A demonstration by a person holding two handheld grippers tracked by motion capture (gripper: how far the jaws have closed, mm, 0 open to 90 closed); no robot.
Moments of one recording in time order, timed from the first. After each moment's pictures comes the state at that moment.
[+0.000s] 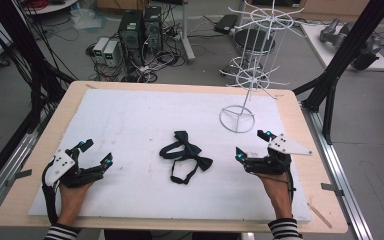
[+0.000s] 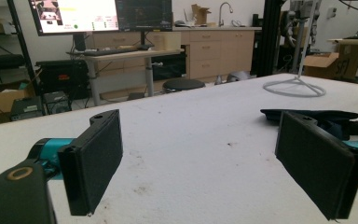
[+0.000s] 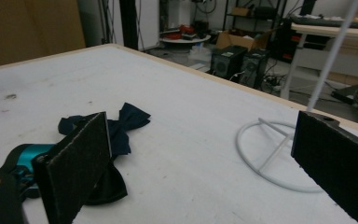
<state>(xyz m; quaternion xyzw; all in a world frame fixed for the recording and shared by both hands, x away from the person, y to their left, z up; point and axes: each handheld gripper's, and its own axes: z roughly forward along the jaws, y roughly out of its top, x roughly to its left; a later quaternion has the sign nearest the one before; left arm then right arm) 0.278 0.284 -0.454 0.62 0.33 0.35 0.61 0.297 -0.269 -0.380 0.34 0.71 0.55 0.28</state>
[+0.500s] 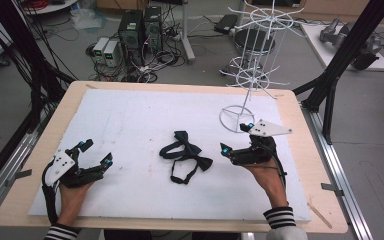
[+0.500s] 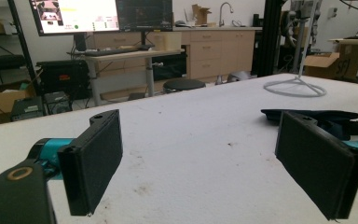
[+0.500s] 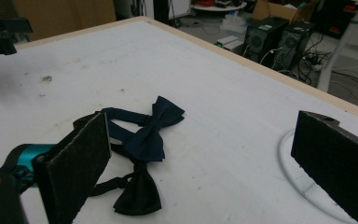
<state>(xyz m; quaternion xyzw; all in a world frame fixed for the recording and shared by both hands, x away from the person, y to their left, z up) 0.278 0.284 -0.454 0.62 0.34 0.35 0.61 0.320 -0.230 -0.353 0.31 0.78 0.51 0.21</state>
